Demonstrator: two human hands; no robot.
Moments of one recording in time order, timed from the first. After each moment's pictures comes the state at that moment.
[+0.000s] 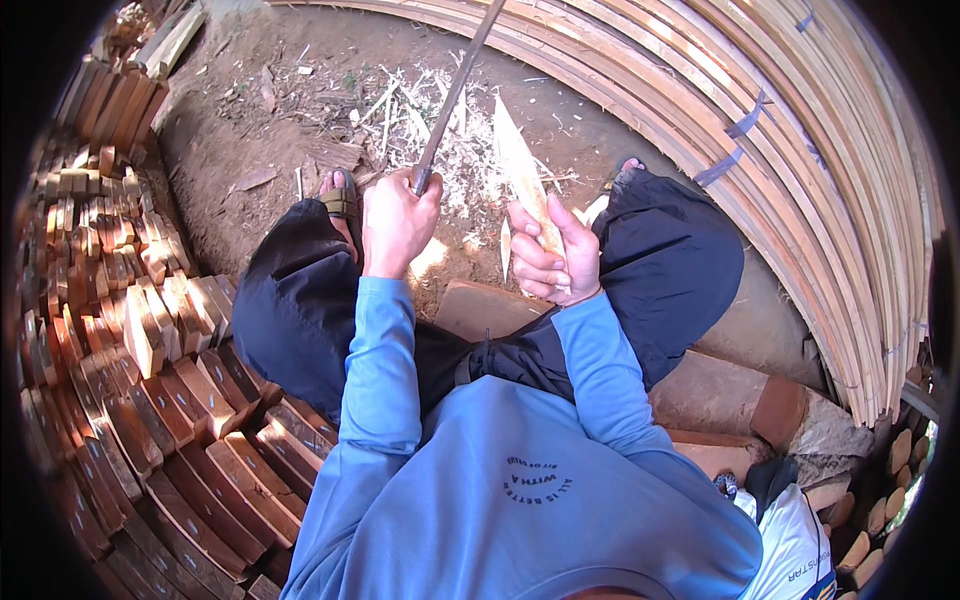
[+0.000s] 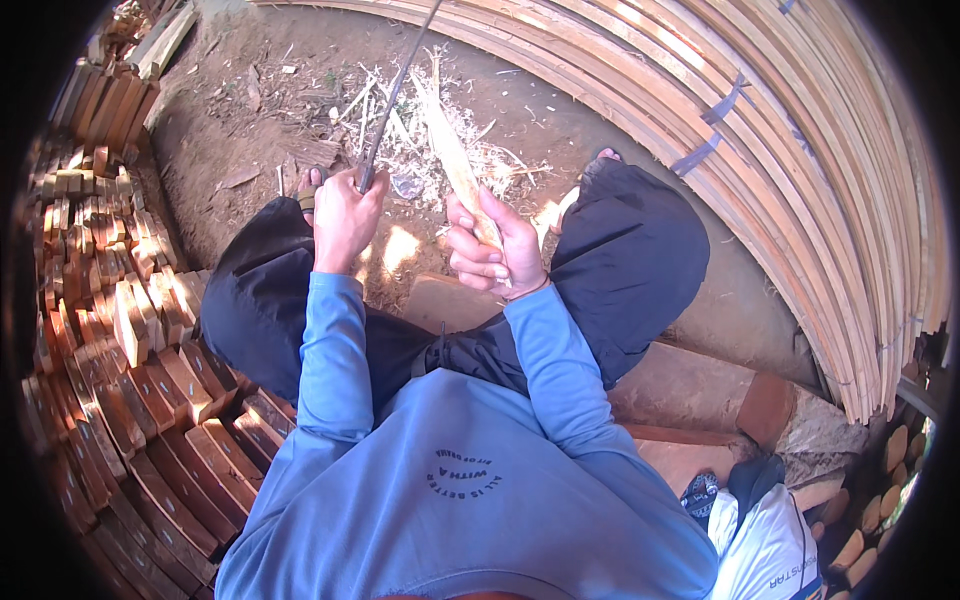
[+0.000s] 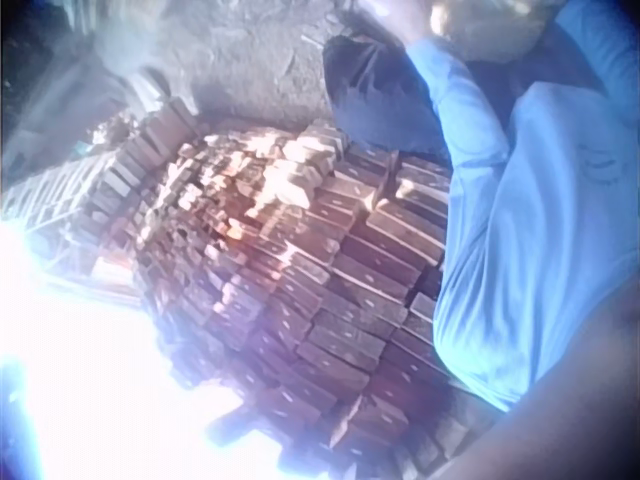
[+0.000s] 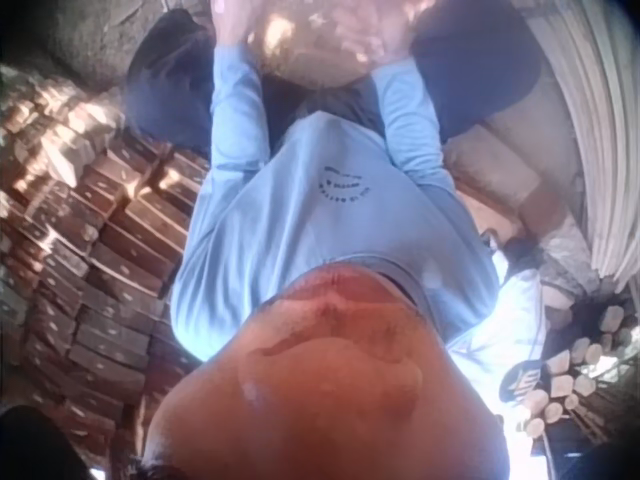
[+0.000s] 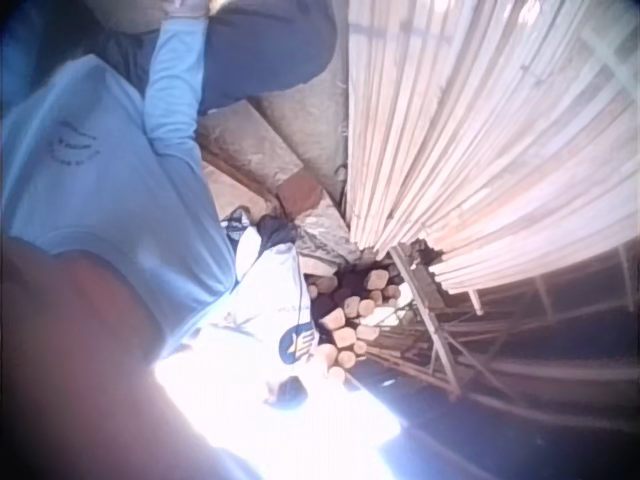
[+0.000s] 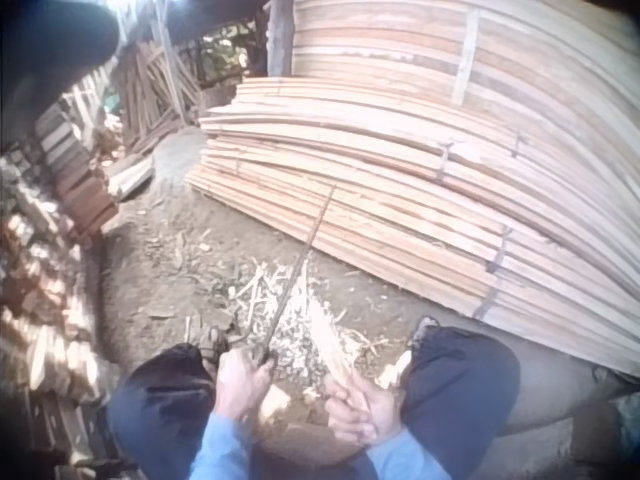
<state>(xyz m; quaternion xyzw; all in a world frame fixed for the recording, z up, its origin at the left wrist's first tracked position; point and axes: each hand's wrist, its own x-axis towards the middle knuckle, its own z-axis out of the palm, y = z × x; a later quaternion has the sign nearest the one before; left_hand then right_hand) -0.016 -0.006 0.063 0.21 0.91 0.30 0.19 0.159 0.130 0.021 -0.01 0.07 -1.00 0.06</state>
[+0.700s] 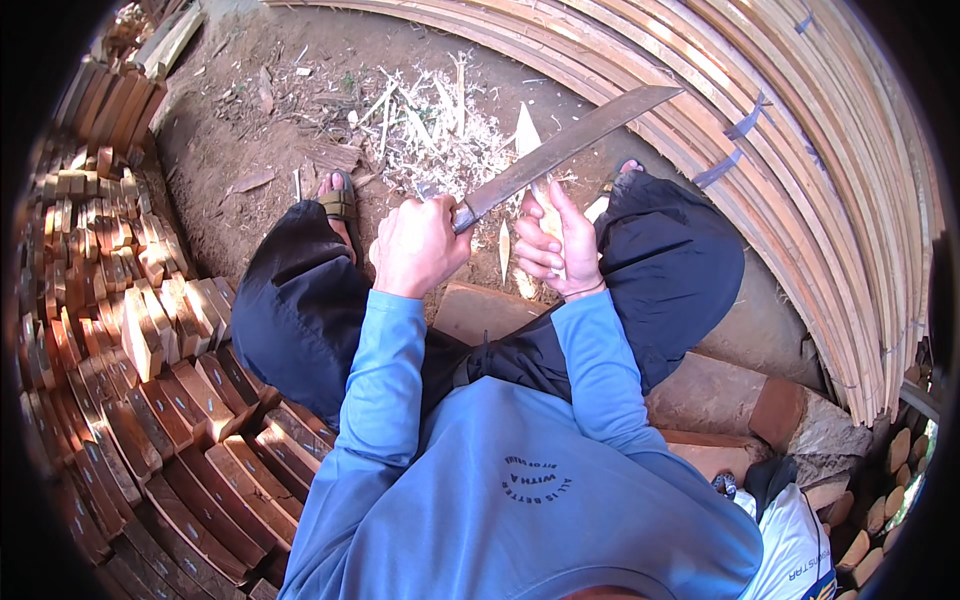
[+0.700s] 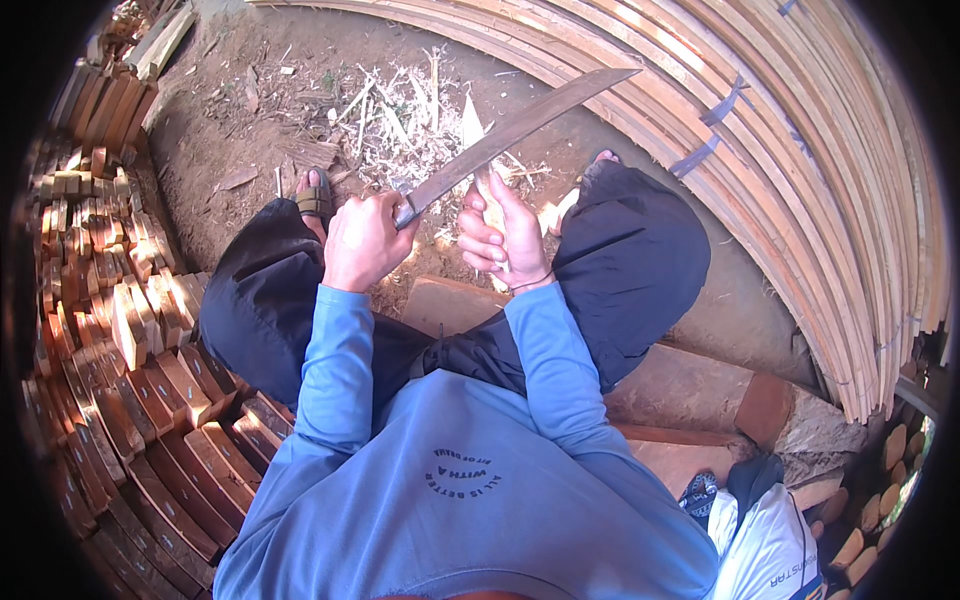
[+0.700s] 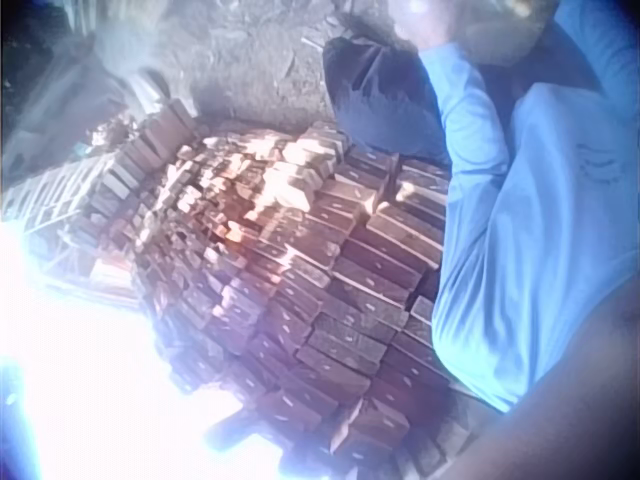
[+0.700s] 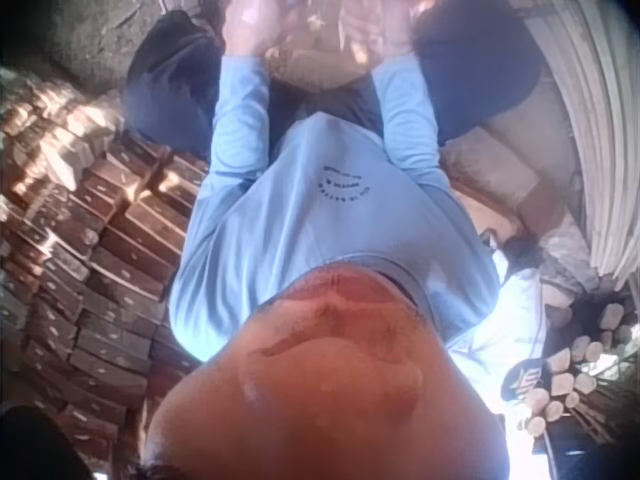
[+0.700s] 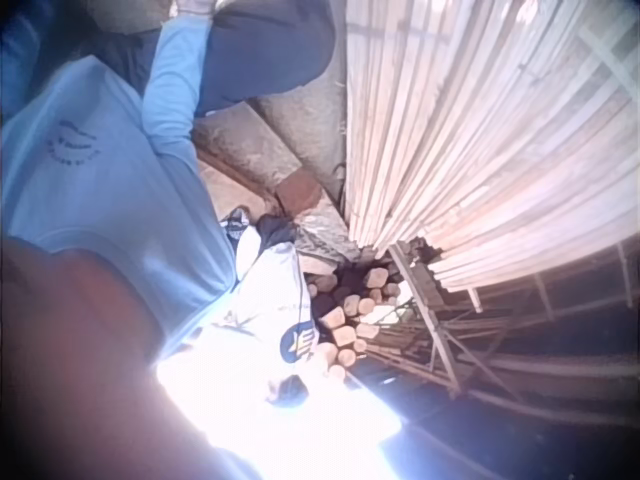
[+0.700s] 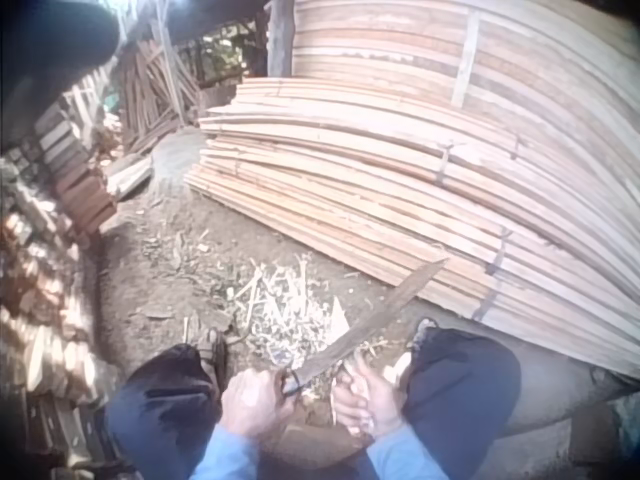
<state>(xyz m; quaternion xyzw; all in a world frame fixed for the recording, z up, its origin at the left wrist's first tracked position) 0.009 -0.009 0.064 0.37 0.89 0.17 0.18 0.154 0.142 0.005 0.11 0.11 -0.99 0.01</state>
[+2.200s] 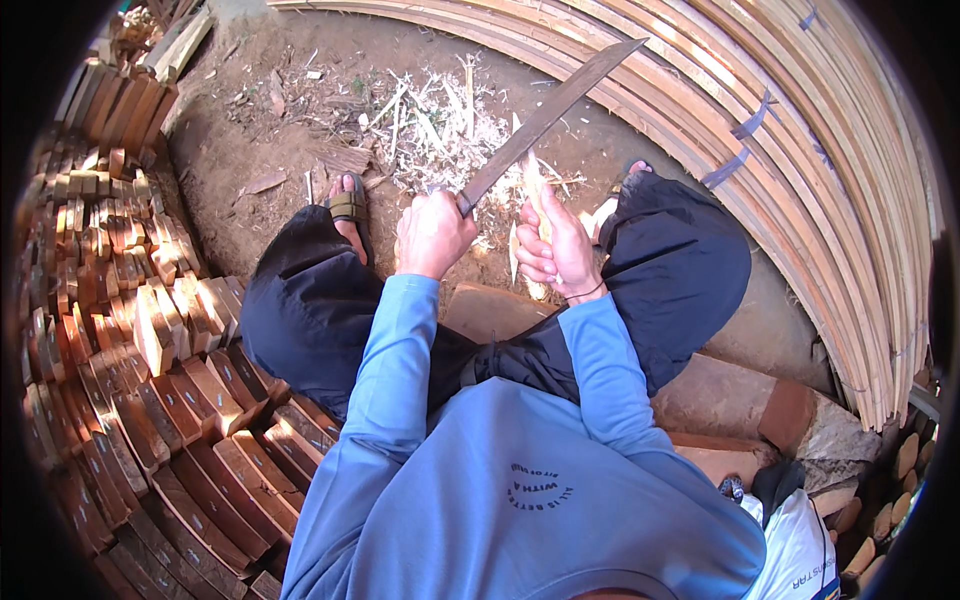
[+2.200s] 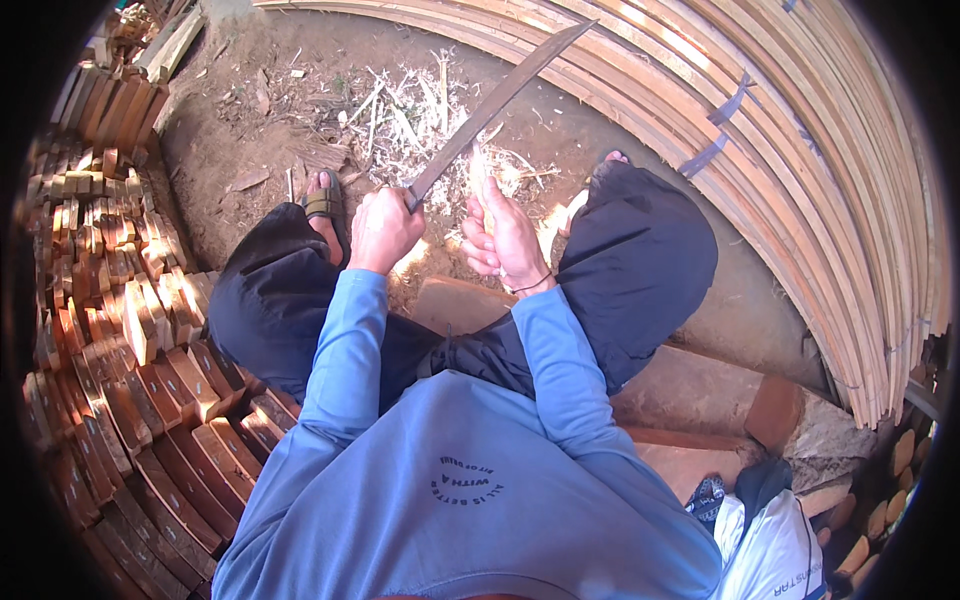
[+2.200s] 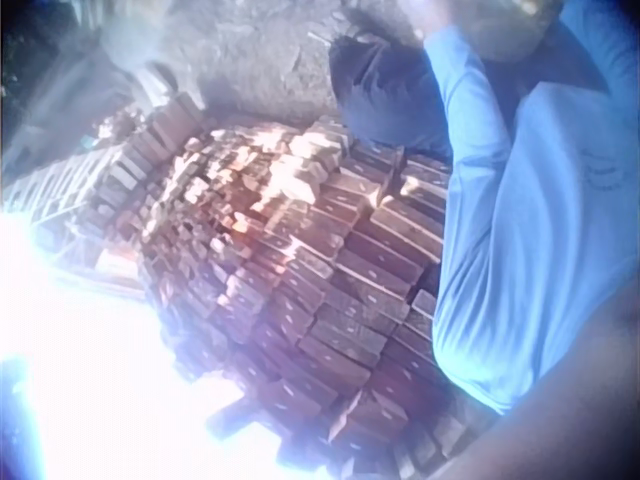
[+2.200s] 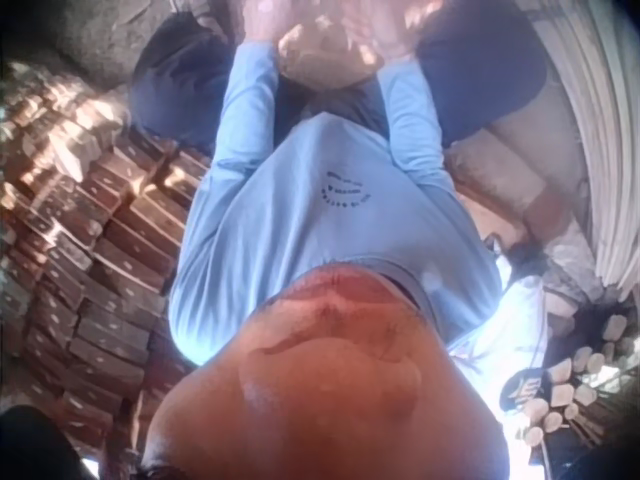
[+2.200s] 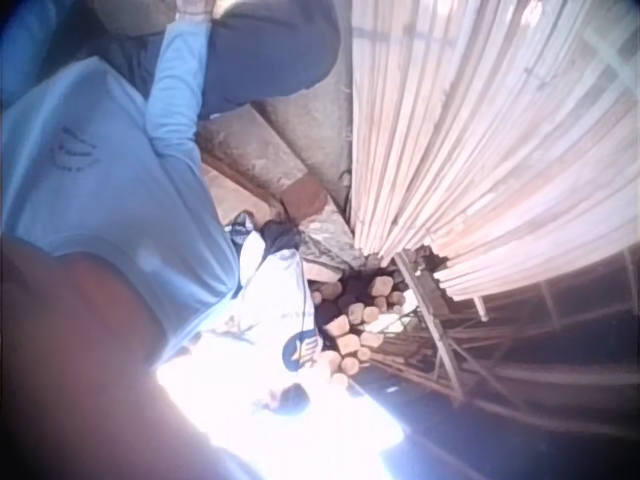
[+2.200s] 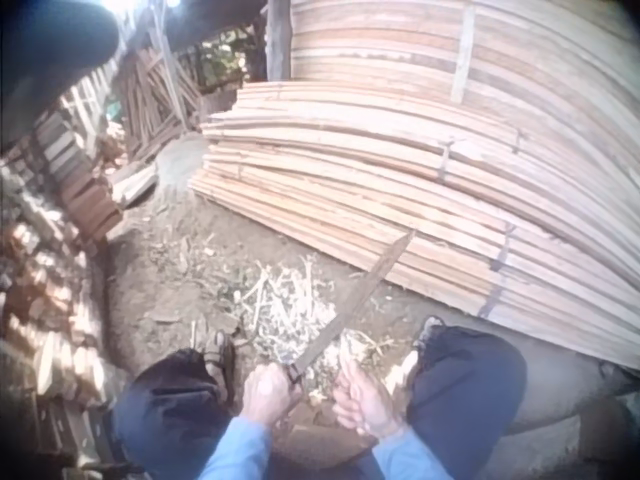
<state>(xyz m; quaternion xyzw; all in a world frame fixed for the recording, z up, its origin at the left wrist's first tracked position) 0.007 0.000 0.011 0.30 0.93 0.16 0.17 0.153 0.130 0.013 0.24 0.26 -0.93 0.00</state>
